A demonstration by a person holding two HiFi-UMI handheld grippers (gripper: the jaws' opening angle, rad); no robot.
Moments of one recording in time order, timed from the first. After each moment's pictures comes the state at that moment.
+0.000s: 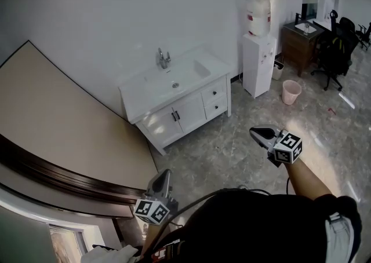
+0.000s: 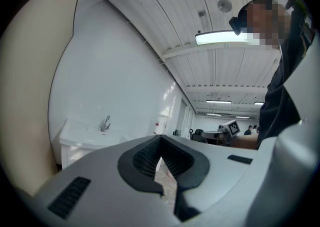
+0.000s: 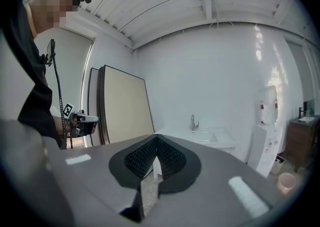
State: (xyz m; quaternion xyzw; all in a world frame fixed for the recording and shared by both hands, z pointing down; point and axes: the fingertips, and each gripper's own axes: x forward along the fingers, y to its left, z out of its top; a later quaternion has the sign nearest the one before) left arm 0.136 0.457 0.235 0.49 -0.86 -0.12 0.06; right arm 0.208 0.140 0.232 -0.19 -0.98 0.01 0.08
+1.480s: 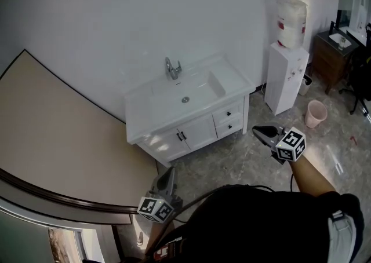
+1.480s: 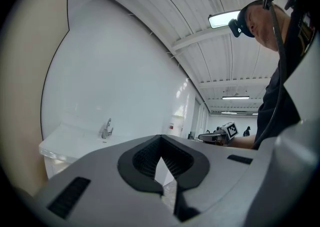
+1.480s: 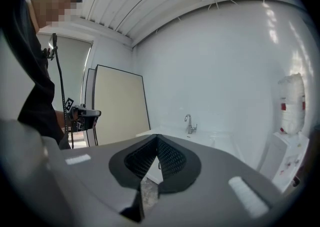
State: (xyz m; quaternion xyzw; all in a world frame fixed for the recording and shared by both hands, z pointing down) left arm -0.082 0.231 0.232 0.43 -0.89 -0.12 0.05; right arm -0.063 -0.083 0.253 -0.28 -0.96 0.00 0.09
